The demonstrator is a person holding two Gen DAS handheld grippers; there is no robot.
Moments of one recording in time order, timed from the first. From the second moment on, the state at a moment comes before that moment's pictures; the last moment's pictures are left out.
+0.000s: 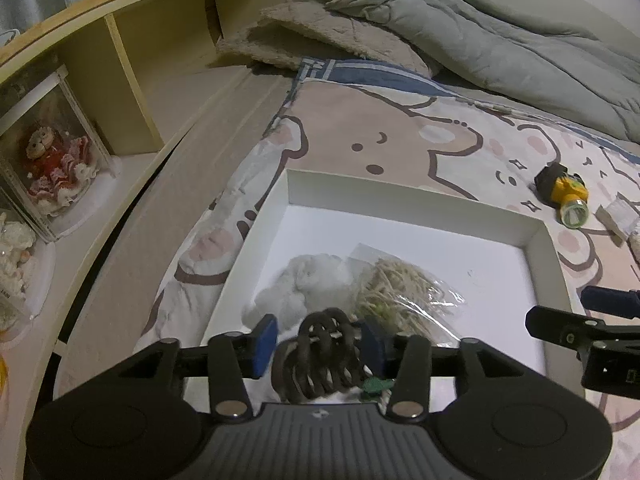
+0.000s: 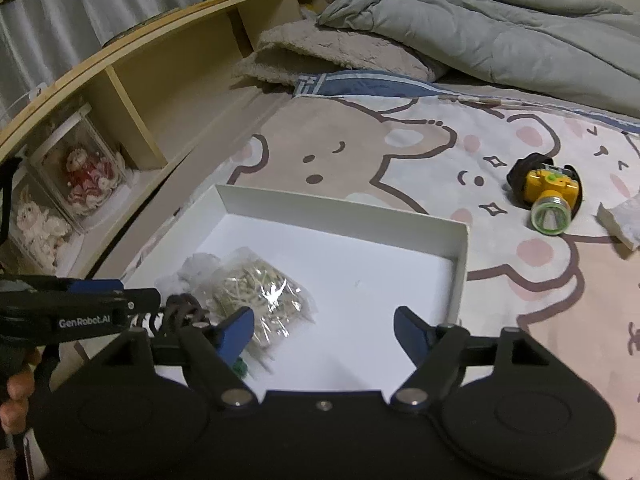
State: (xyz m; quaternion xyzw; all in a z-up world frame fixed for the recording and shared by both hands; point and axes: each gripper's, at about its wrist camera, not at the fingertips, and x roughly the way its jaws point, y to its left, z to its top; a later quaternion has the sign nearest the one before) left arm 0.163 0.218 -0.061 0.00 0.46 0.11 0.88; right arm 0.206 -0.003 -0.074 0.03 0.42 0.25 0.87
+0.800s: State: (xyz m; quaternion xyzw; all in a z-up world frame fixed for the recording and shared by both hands) left arm 0.118 0.195 -0.056 -0.02 0.45 0.13 0.89; right arm 0.171 -0.039 -0.062 -0.02 0.40 0.23 0.88
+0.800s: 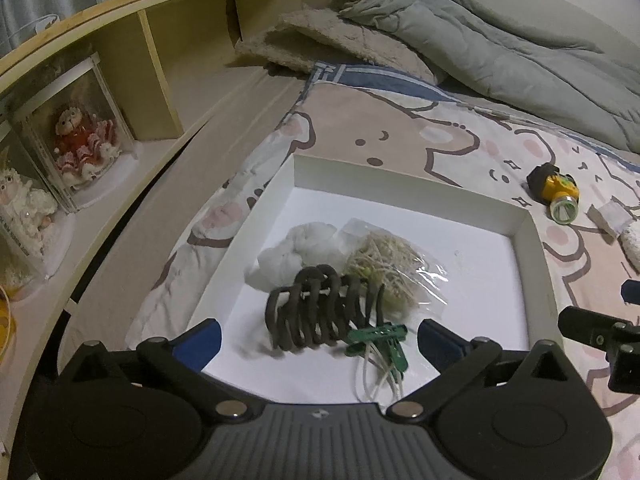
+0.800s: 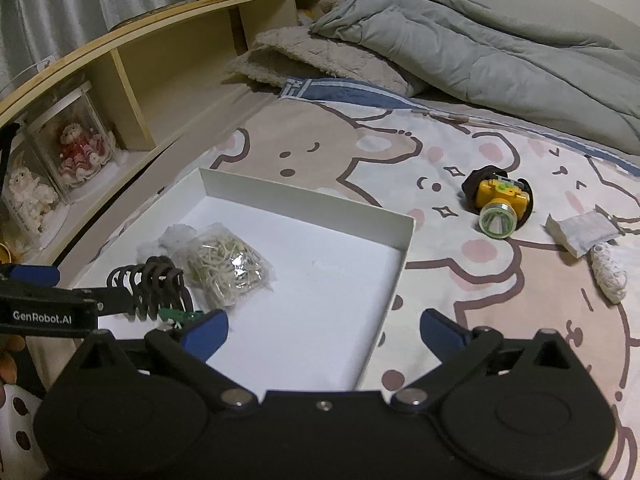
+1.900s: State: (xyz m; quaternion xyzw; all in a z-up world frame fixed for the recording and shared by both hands) left arm 0.142 0.050 -0.055 -0.01 0.42 0.02 0.91; right arm 0.157 -0.224 -0.062 0.00 0.40 0.08 0.91
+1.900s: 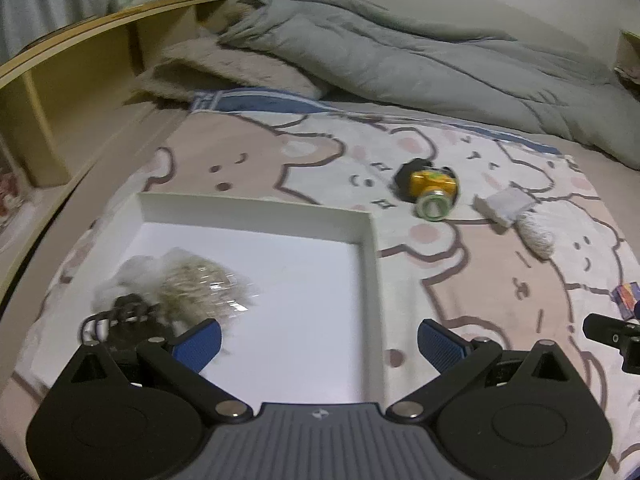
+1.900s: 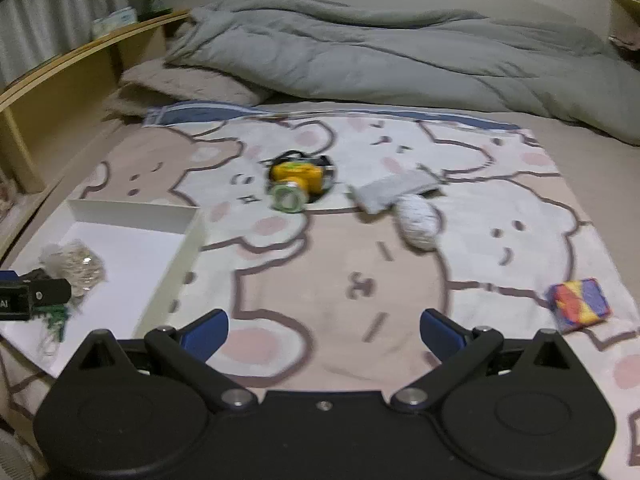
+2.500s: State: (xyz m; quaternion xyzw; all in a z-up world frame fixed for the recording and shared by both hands) left arm 0.166 -0.049 -0.063 -0.01 0.38 -0.04 0.92; right arm 0.153 -0.344 -0.076 0.02 0.38 0.00 0.93
